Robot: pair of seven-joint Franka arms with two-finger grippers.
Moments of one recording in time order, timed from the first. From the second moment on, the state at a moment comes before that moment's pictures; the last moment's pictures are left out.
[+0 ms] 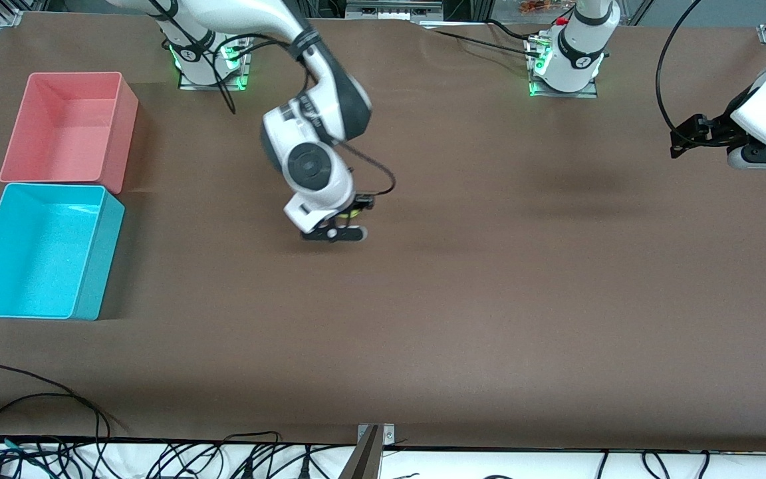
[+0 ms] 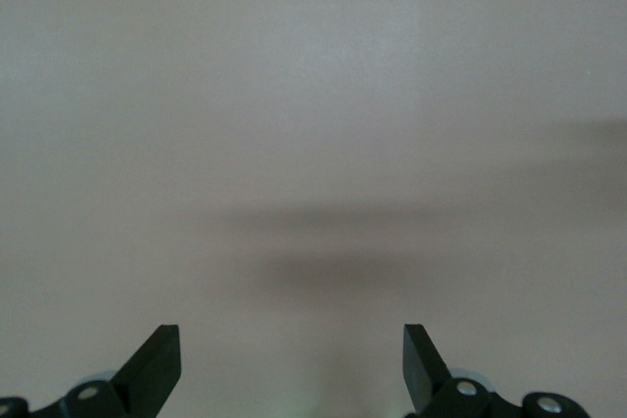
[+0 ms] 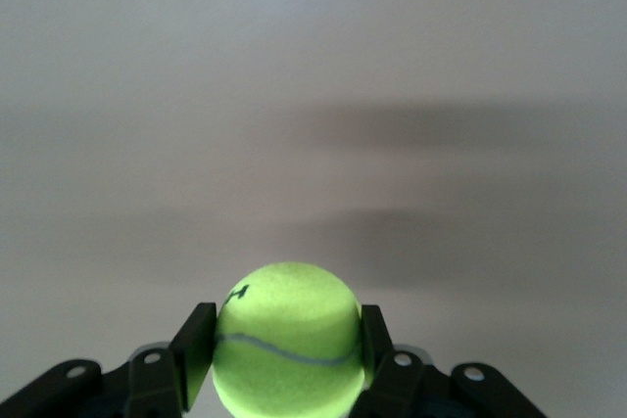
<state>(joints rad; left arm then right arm) 0.14 -0.14 -0.11 -1.87 0.04 1.64 0.03 0.84 0.61 -0.27 -1.49 0.33 1.92 0.47</state>
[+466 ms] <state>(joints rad) 0.12 -0.08 -0.12 -1.71 0.02 1.47 -0.07 0.70 0.59 -0.47 -1.49 0.33 1.77 0.13</state>
